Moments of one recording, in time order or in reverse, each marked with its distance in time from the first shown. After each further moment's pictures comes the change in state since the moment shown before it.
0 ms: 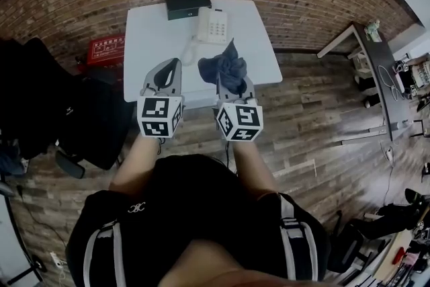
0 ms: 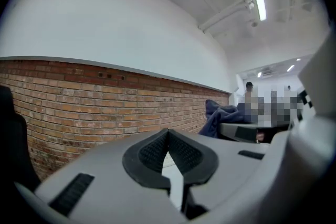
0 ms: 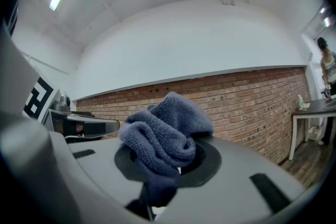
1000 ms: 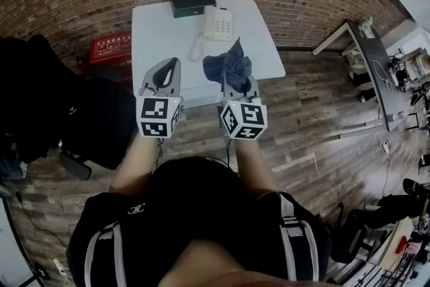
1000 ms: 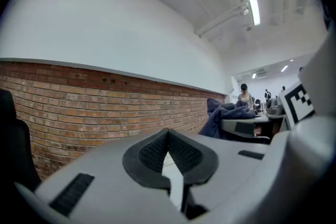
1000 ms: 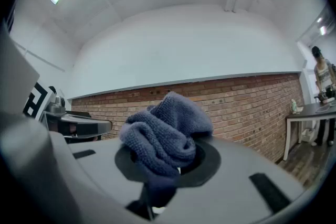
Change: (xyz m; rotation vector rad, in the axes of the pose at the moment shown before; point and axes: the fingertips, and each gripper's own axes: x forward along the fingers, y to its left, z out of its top) left arm -0.059 0.049 0.000 0.030 -0.035 -0.036; right arm -0.012 0.060 0.003 -0.008 -0.024 -0.061
